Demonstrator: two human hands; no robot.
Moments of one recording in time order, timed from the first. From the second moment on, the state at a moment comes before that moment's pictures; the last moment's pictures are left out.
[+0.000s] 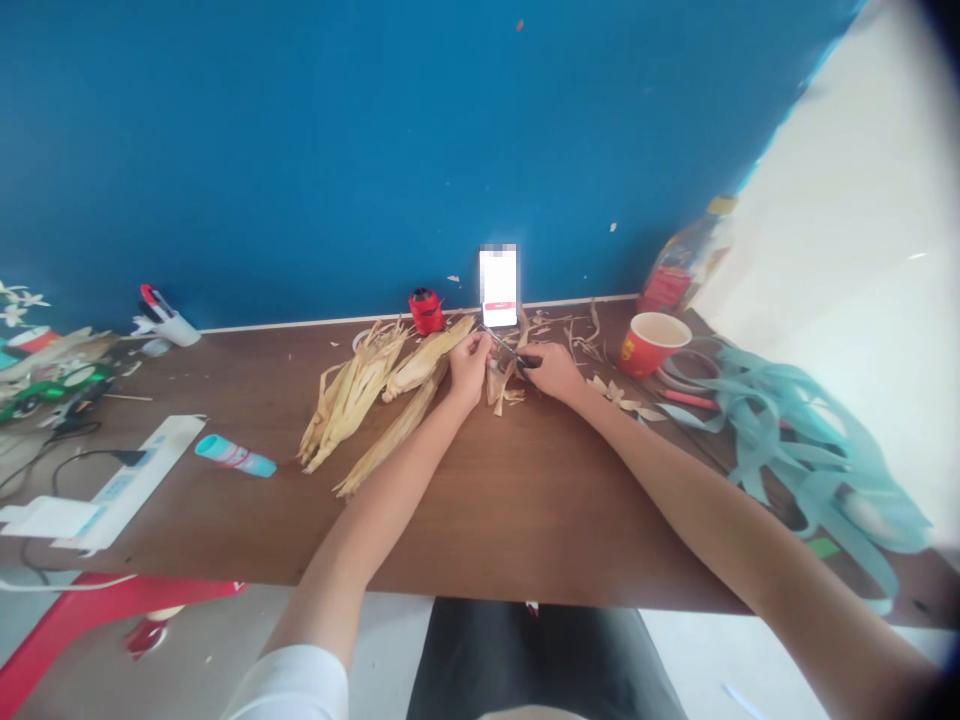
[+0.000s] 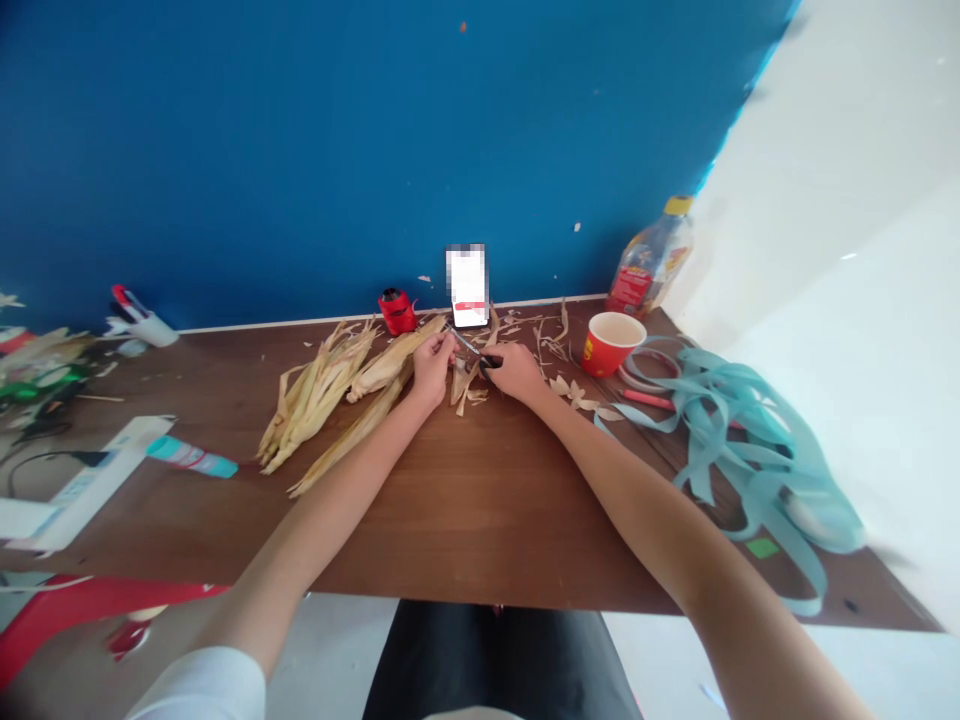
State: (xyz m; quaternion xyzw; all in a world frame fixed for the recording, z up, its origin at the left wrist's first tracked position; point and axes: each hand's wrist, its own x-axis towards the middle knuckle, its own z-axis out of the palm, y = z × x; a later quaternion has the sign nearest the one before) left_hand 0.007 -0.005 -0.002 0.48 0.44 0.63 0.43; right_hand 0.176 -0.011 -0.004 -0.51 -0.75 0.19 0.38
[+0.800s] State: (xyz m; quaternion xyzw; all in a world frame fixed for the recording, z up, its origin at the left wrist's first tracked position) left_hand 0.007 -0.008 0.002 0.51 0.45 0.61 0.40; right_hand 0.194 -0.005 0.000 -0.51 -0.73 0.15 0.43
